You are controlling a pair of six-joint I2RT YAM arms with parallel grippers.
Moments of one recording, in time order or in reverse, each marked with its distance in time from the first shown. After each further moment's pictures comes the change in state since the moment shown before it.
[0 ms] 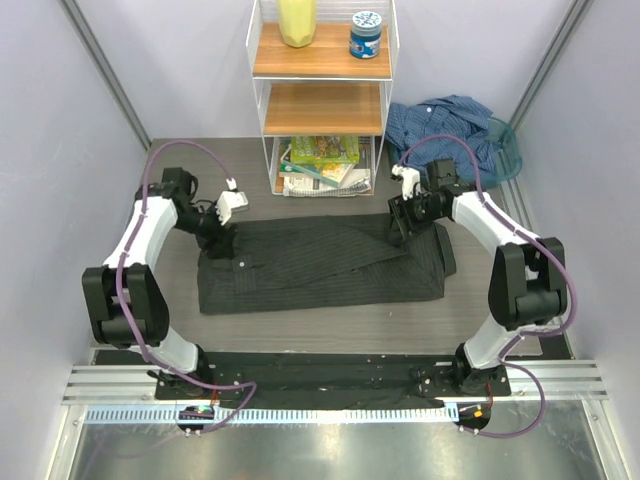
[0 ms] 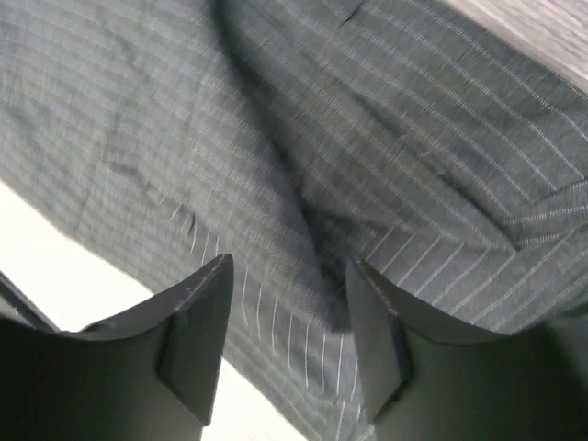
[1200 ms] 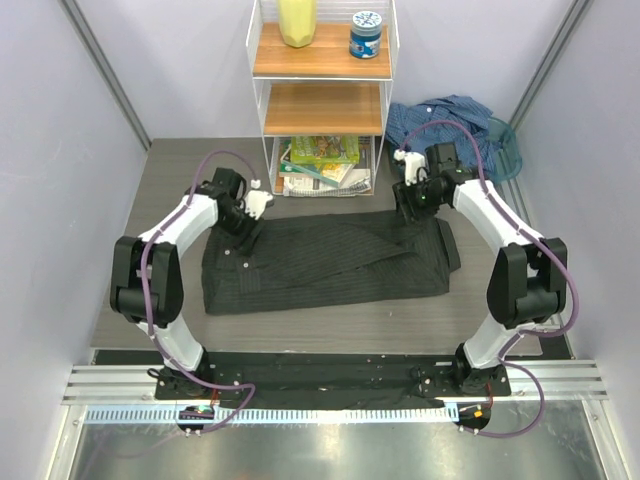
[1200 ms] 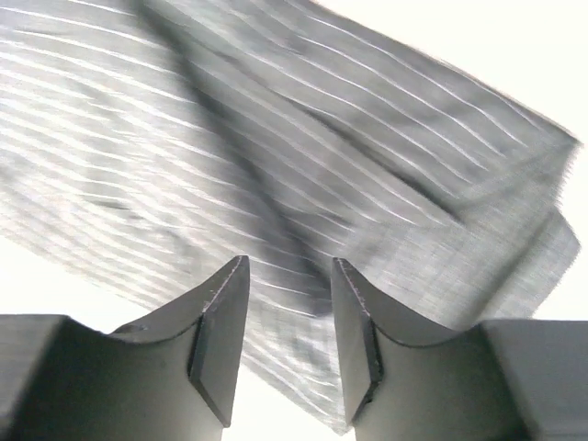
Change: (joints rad) left arm -0.259 0.172 -0.040 0.296 -0.463 -0.731; right arm 0.005 0.050 0.159 -0.097 0.179 0.049
